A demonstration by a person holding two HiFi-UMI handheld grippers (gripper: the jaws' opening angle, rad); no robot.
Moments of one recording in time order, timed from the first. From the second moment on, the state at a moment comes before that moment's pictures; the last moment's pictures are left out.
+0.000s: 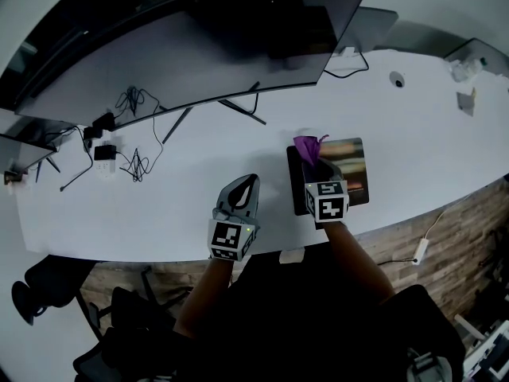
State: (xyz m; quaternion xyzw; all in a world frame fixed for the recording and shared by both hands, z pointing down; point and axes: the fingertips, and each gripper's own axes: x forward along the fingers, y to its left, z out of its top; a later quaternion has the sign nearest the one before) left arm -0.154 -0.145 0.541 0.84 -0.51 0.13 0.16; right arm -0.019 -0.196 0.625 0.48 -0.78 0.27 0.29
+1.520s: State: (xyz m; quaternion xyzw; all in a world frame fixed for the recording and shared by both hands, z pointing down) left arm -0.072 -0.150 0.560 0.84 -0.48 0.15 0.18; right arm 0.128 -0.214 0.629 0.54 -0.73 0.26 0.32
